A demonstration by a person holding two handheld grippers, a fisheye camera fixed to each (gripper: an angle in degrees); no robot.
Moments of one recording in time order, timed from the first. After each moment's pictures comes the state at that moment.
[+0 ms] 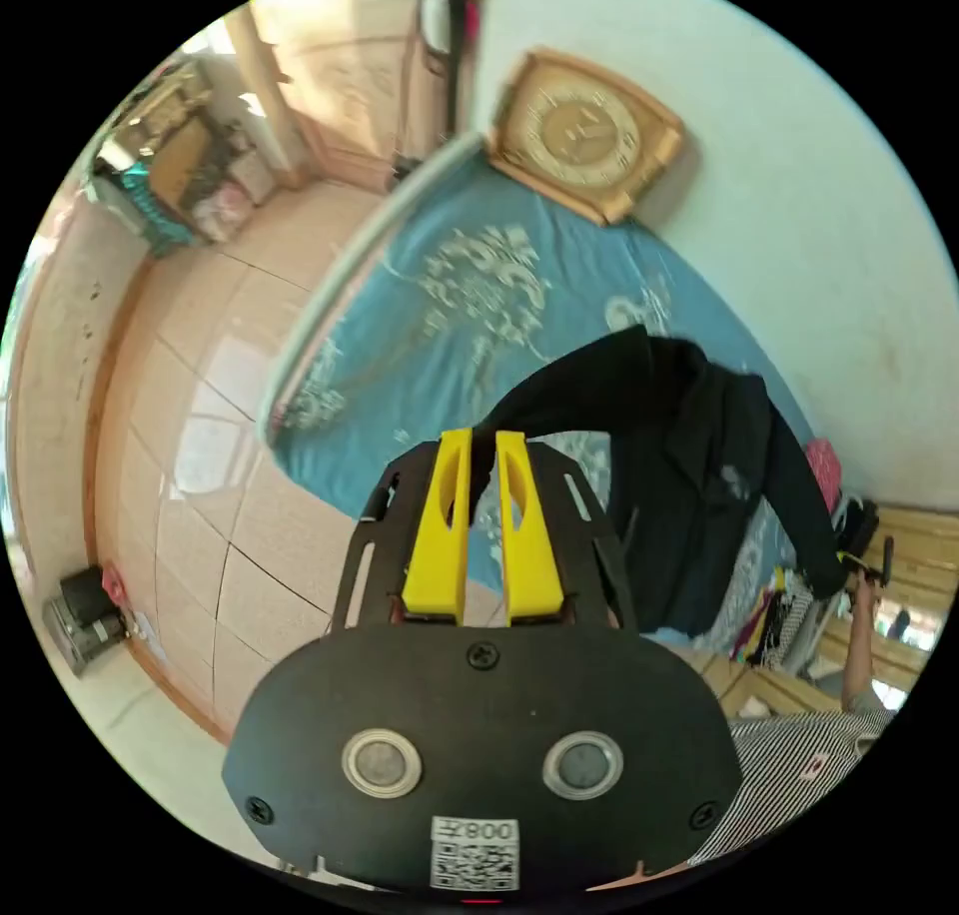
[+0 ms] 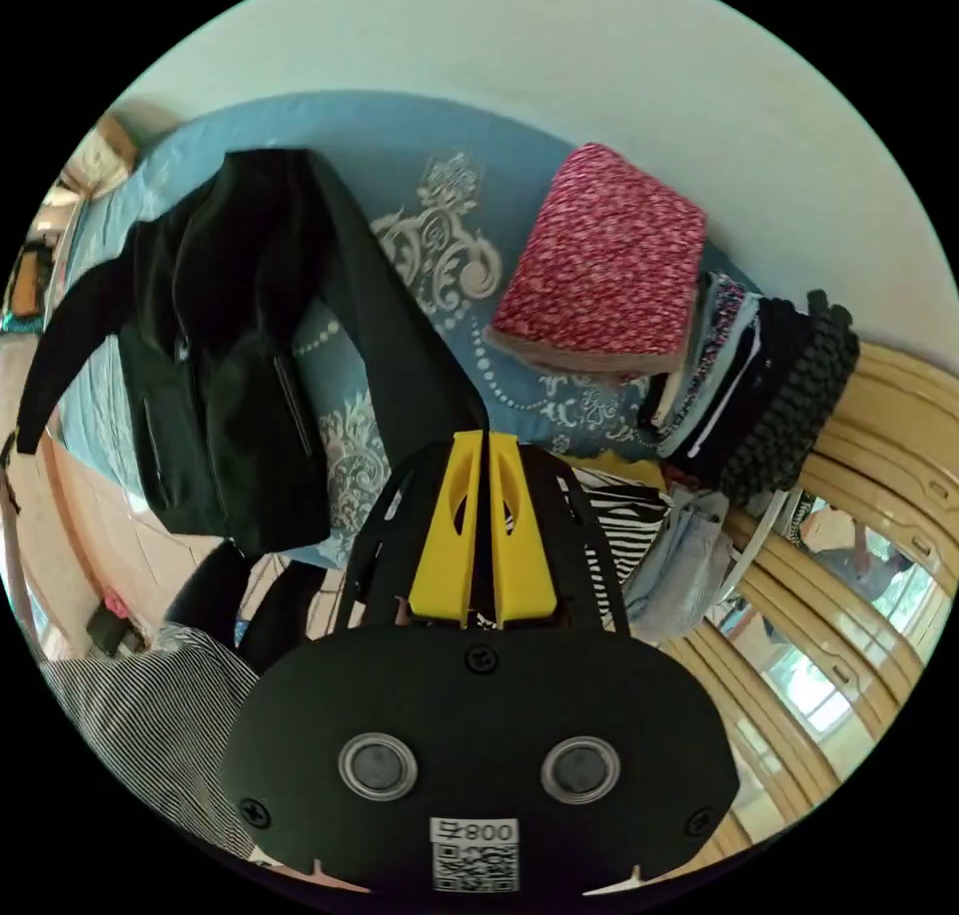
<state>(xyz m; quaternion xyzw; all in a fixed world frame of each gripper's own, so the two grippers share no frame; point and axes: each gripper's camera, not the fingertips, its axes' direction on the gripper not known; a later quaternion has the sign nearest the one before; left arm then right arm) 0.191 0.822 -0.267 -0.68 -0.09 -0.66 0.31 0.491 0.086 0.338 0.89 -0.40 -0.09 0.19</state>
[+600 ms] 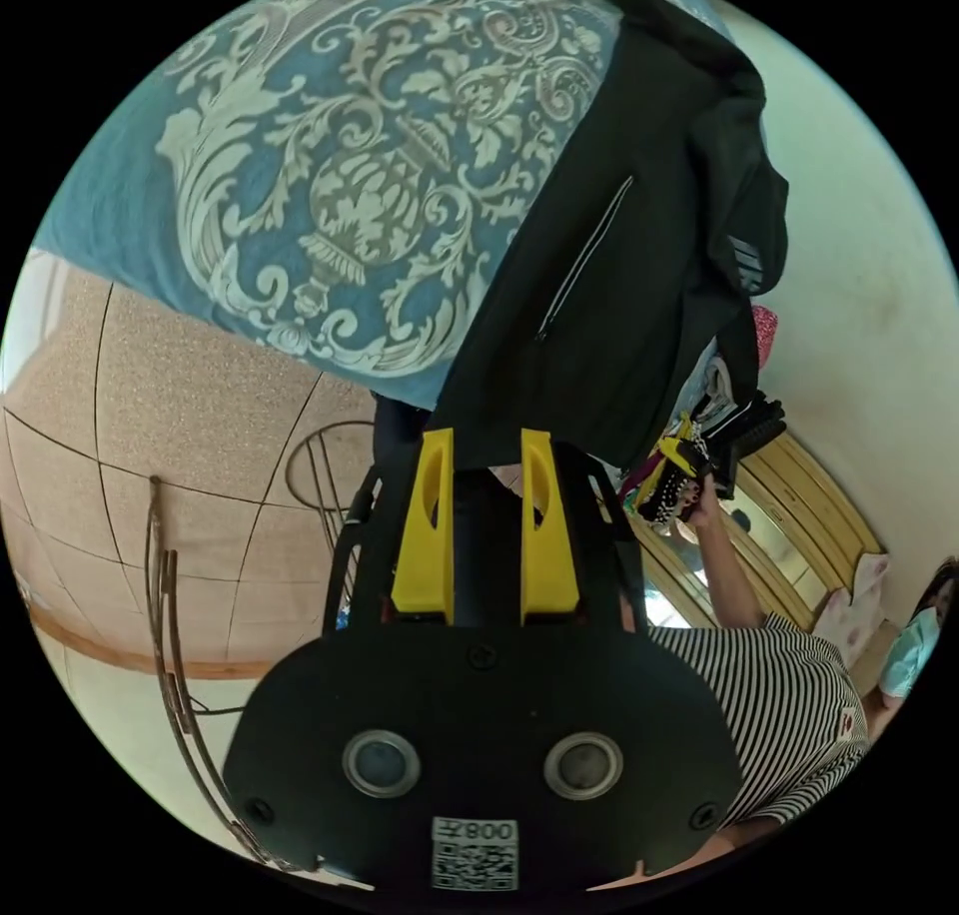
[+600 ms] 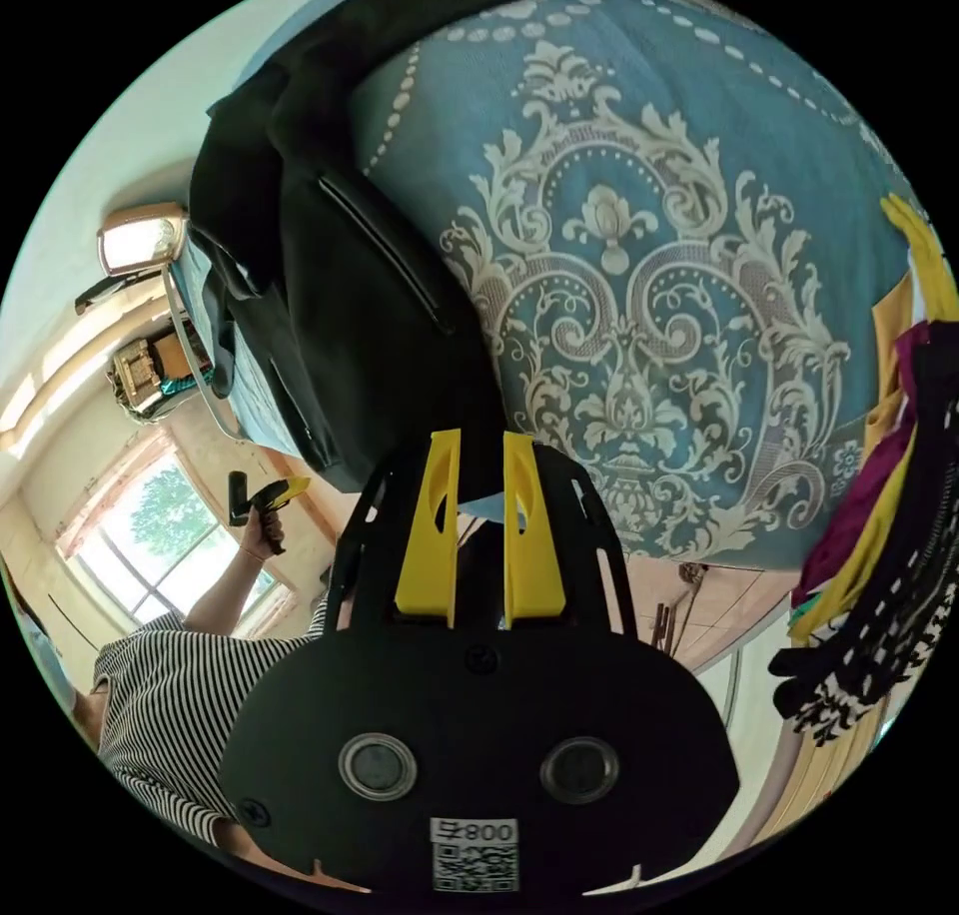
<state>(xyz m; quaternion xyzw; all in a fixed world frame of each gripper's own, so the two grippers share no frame) 0.649 0.745 -0.245 -0.55 0.21 -0.81 0.04 0.229 0.015 0.090 0.73 -0.47 -0.47 0.17</state>
